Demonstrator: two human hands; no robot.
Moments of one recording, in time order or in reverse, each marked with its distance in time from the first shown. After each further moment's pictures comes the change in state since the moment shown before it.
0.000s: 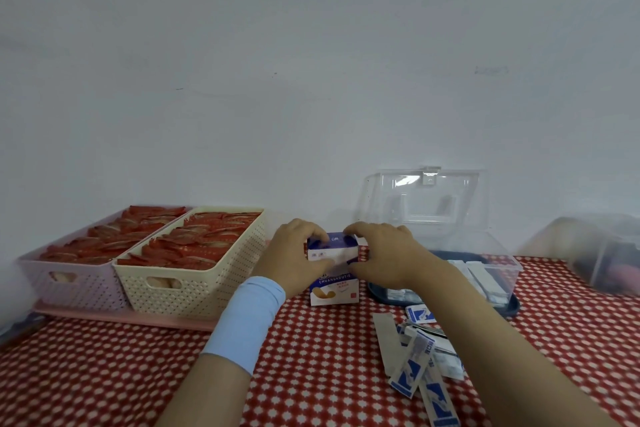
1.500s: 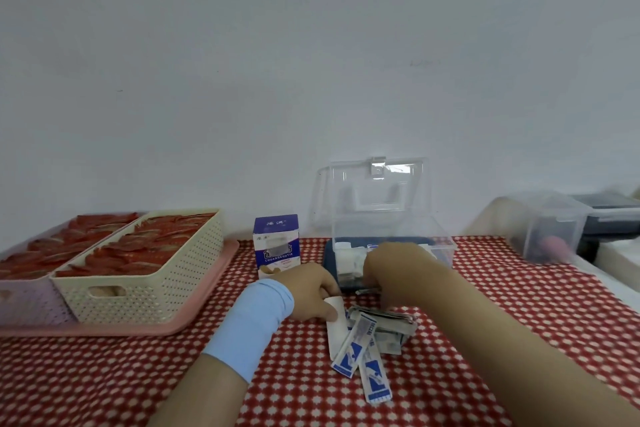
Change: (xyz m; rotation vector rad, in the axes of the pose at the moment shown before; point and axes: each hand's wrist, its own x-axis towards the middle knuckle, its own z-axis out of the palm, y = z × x) left_hand -0.009 0.076 0.050 0.251 -0.752 -0.011; right_hand -0.064 0.045 -0.021 -0.484 -0.377 0.078
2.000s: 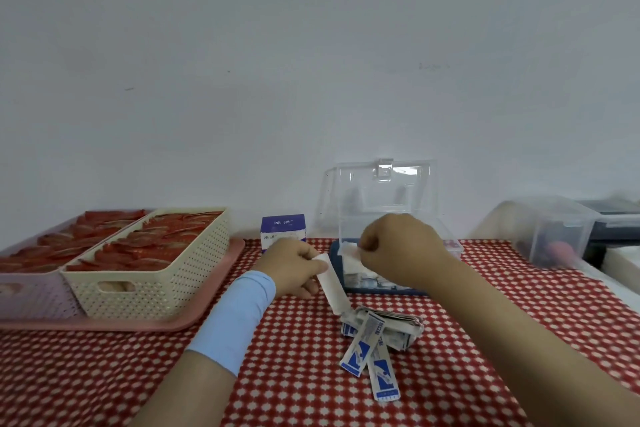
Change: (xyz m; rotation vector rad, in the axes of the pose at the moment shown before) left_hand -0.013 -0.017 -0.015 -0.646 0.310 -0.191; right_hand -0.013 -0.005 -0.023 0.479 0.438 0.164
